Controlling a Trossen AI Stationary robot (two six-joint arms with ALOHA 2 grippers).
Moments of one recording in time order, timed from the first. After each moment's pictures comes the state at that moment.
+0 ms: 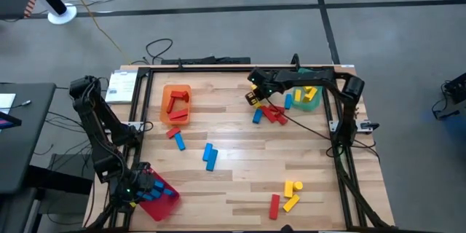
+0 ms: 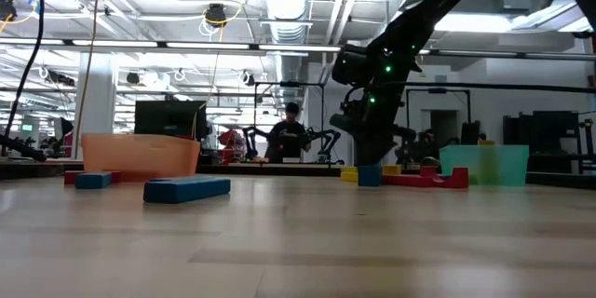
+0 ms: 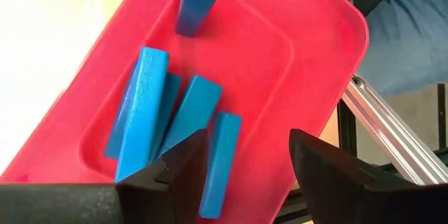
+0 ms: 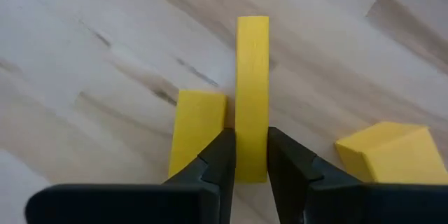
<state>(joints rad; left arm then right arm) -1.16 1.15 0.74 -0.66 -0.12 -1.06 -0.50 1.89 1.19 -0.47 0.14 0.47</state>
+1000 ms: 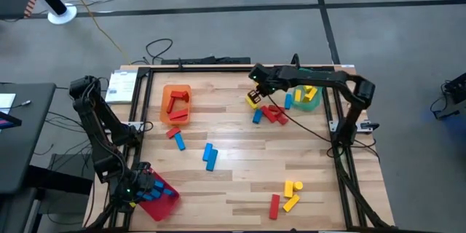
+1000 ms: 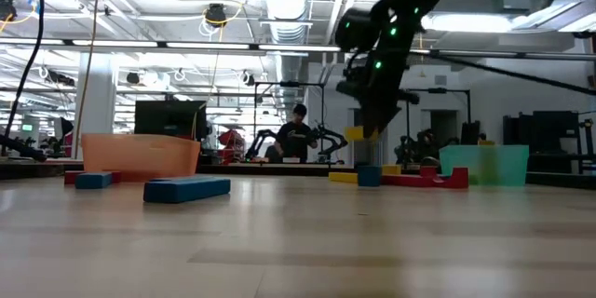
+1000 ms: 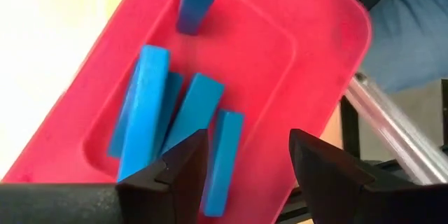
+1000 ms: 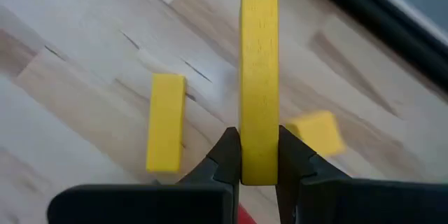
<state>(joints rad) -1.16 1.15 0.74 -0.67 -0.12 -1.04 -0.45 1.76 1.28 -0.69 0.24 0.41</state>
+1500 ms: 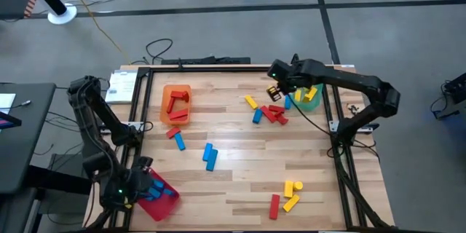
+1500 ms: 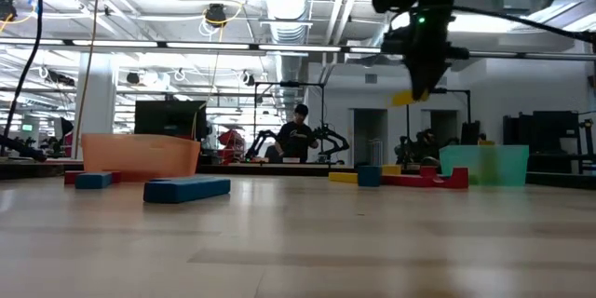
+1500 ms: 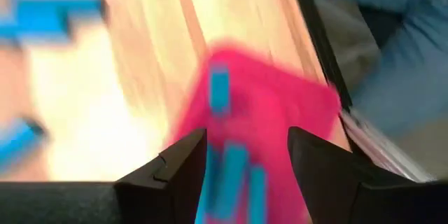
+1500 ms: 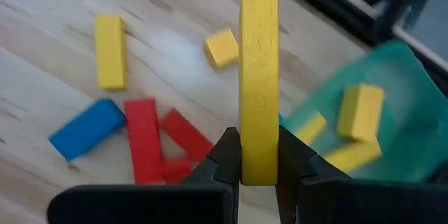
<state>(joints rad) -1.16 1.15 0.98 -0.88 -0.38 -0.80 -0.44 1.49 1.29 -1.08 0.32 0.53</state>
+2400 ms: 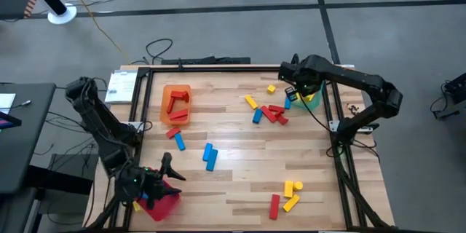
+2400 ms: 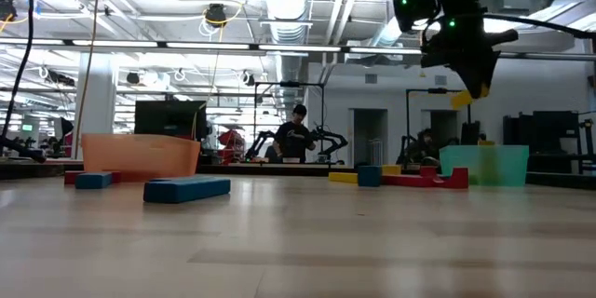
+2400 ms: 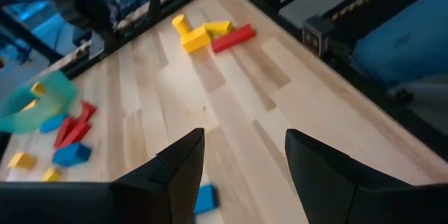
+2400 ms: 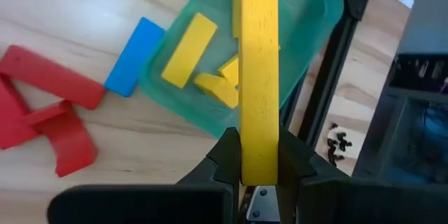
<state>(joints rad) -0.99 1.15 0.77 -0.19 -0.73 0.02 -0.52 1.48 1.29 -1.49 0.40 0.73</state>
